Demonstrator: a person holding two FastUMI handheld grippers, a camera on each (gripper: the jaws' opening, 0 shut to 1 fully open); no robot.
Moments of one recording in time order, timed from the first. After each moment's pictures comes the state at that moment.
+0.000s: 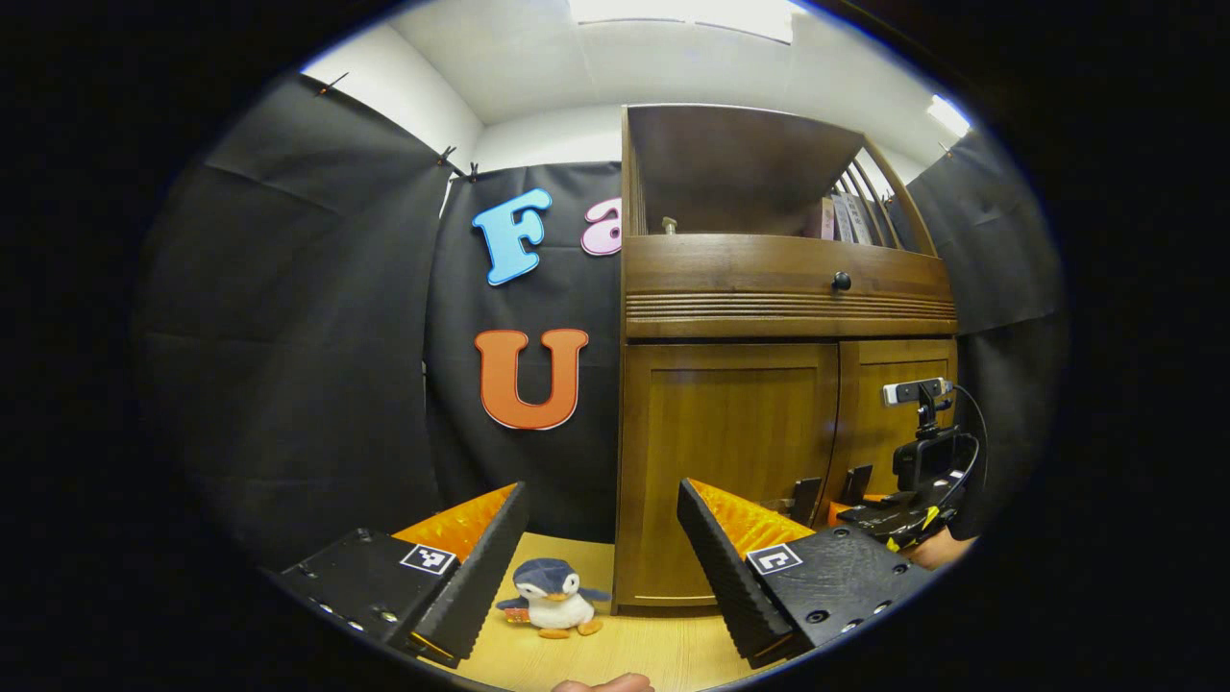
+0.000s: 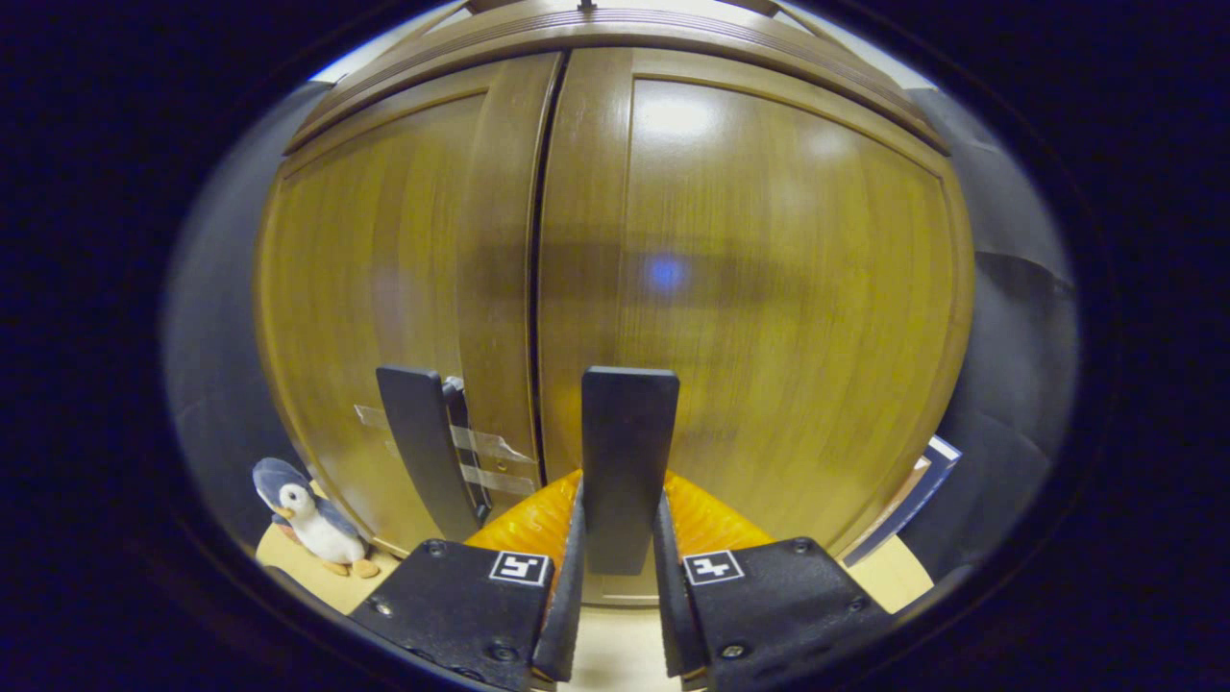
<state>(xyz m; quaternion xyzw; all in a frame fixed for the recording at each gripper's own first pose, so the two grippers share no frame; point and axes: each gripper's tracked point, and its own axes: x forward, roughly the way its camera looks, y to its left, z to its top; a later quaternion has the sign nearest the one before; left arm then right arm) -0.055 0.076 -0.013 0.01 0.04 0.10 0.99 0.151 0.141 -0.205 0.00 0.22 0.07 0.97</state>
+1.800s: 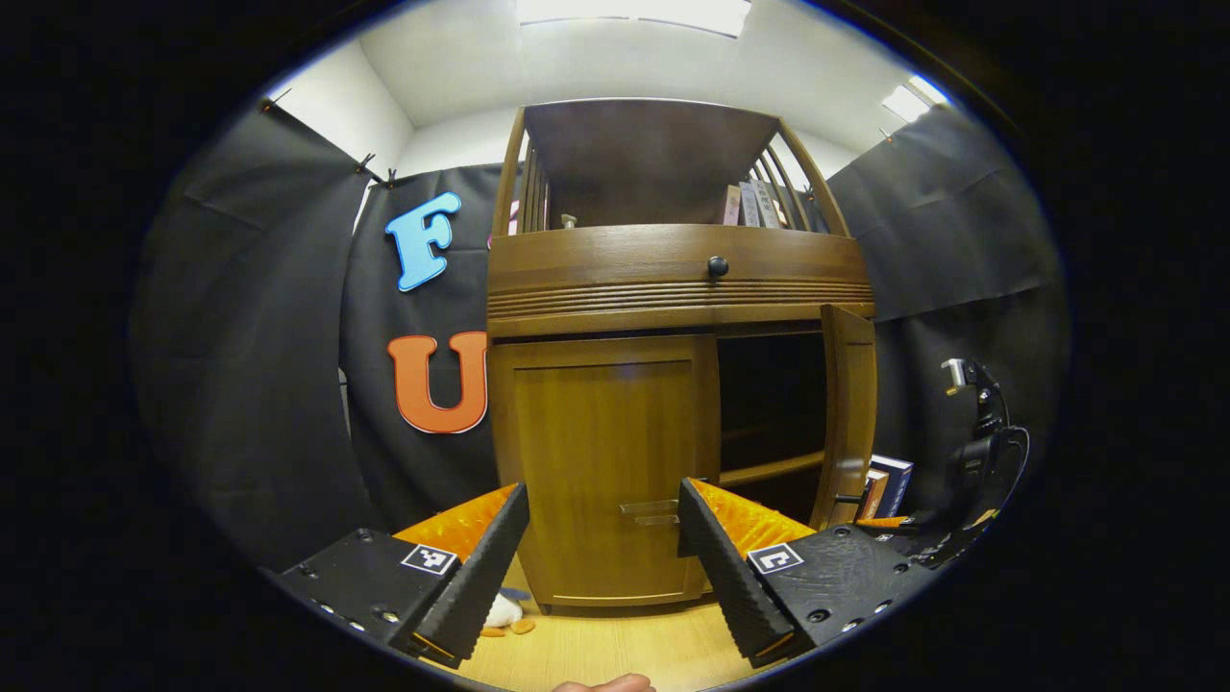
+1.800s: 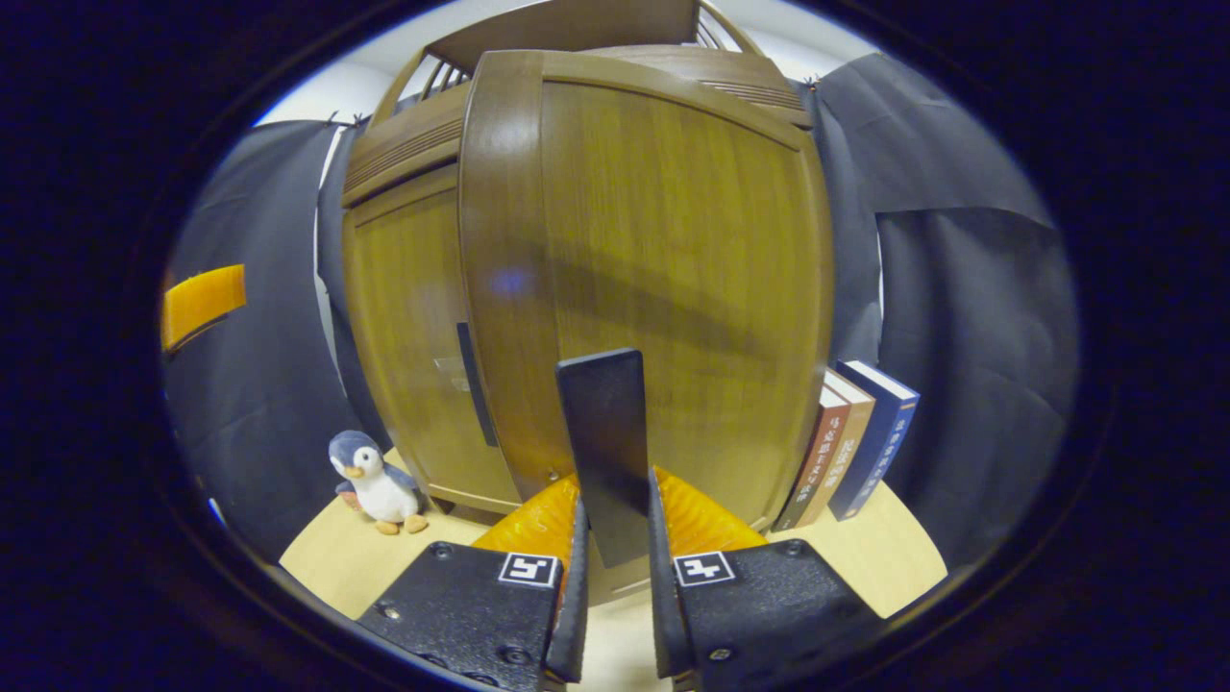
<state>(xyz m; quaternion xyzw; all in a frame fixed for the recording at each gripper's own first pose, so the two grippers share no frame) -0.039 -0.046 -0.015 0.04 0.03 0.00 1.00 0.013 0.056 -0.190 0.05 0.23 0.12 0.96</state>
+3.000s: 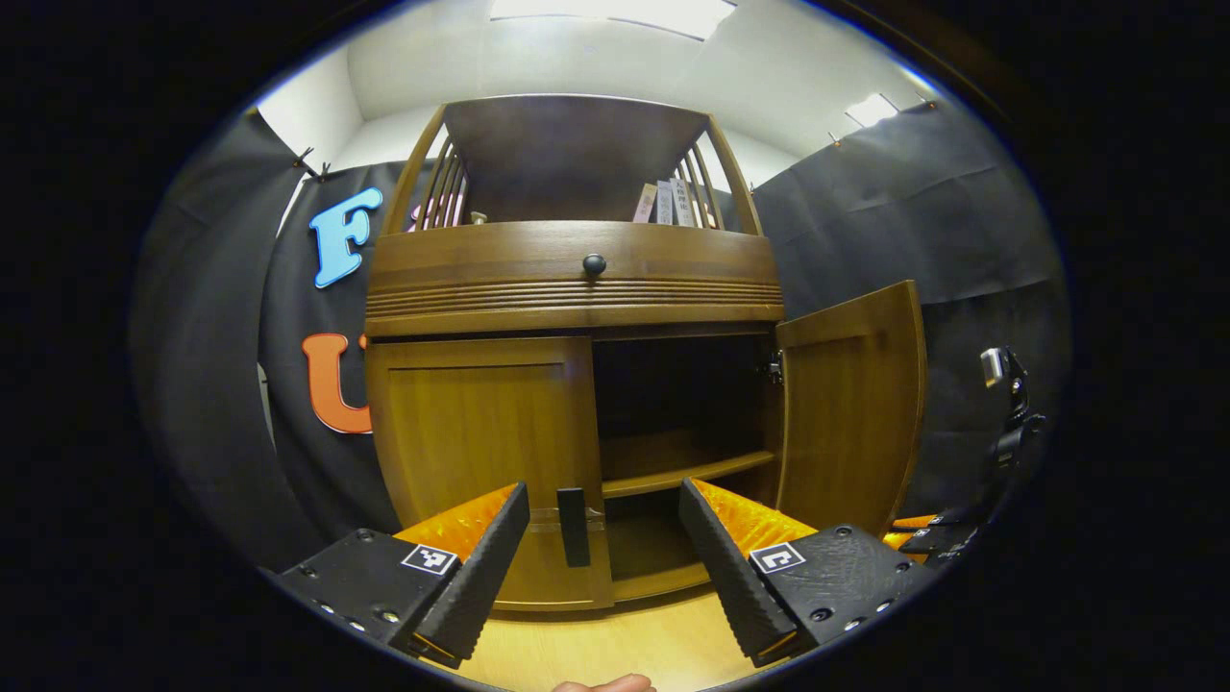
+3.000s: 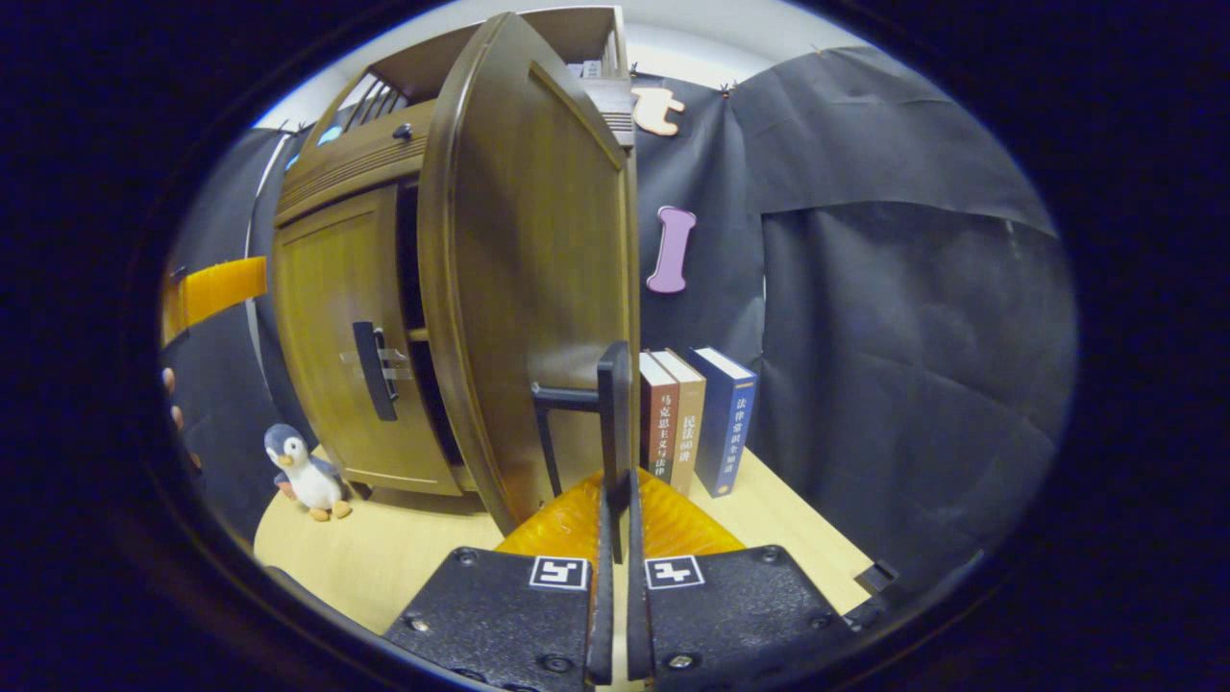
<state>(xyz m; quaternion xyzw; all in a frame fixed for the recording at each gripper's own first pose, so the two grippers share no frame) -0.030 -0.149 -0.021 0.03 0.03 -0.11 0.99 -0.045 -0.079 -0.182 0.05 0.23 -0.01 0.97</state>
